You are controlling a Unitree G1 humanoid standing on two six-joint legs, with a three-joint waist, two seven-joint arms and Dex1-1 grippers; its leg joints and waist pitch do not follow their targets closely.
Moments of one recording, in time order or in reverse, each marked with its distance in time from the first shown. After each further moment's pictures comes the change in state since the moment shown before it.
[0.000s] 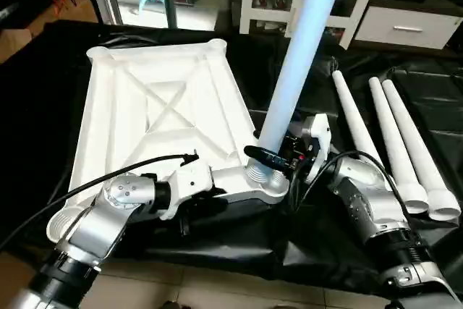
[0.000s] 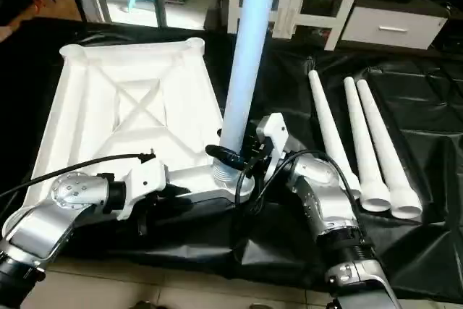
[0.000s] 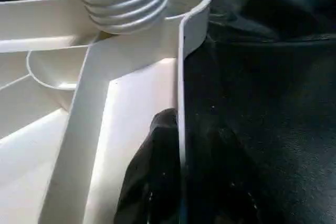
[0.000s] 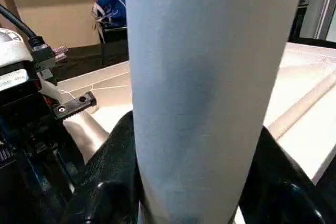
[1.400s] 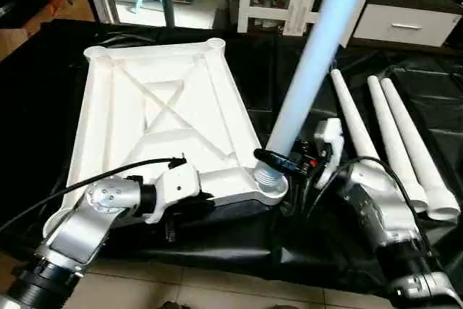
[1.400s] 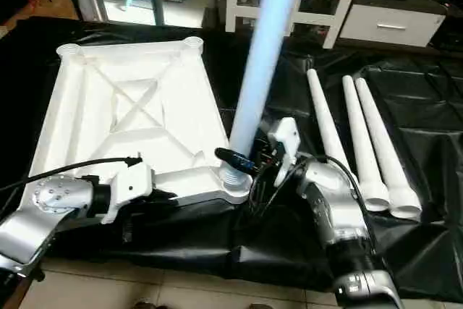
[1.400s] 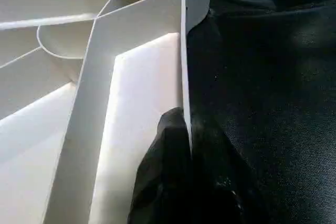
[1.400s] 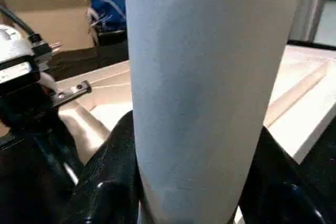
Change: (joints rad) left arm 0.031 0.063 0.010 -0.019 0.015 -0.029 0.011; right arm 0.080 -0.009 -0.046 -0.068 0.011 -0.017 -0.003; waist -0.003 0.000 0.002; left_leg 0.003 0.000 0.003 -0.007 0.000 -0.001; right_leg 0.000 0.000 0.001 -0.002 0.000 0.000
